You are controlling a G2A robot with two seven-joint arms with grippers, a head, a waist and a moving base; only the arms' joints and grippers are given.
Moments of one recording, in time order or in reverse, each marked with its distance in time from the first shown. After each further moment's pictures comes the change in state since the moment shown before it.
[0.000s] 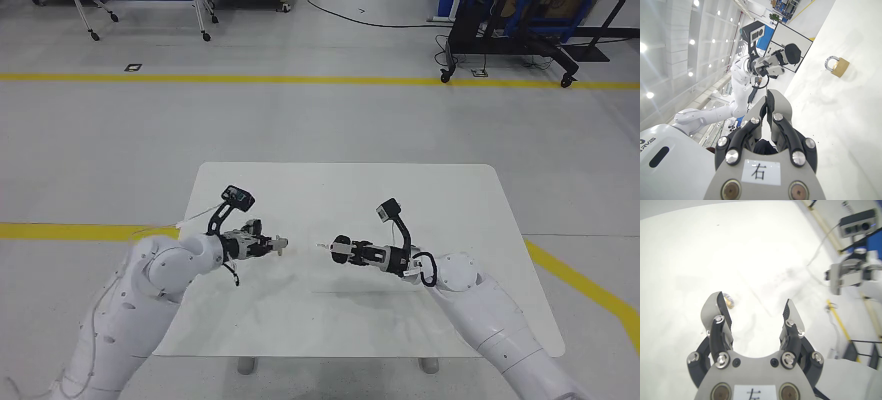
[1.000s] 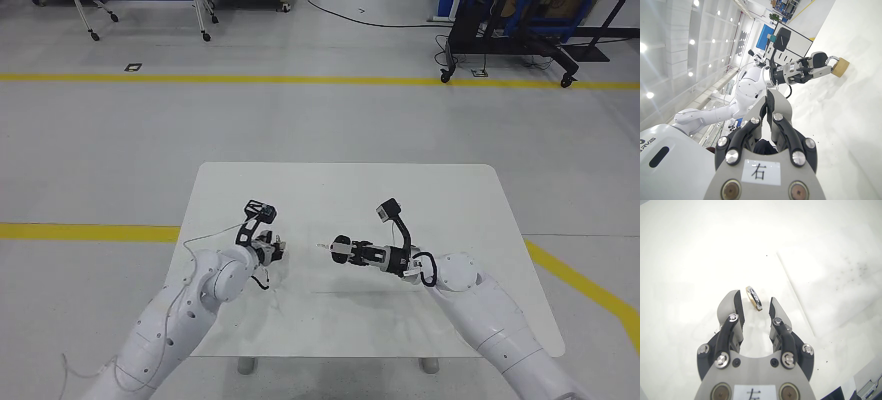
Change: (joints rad) left arm -0.113 -0.092 0.256 0.199 0.238 0.272 0.123; right arm 0.000 0.000 0.000 0.000 0.000 0.000 0.000
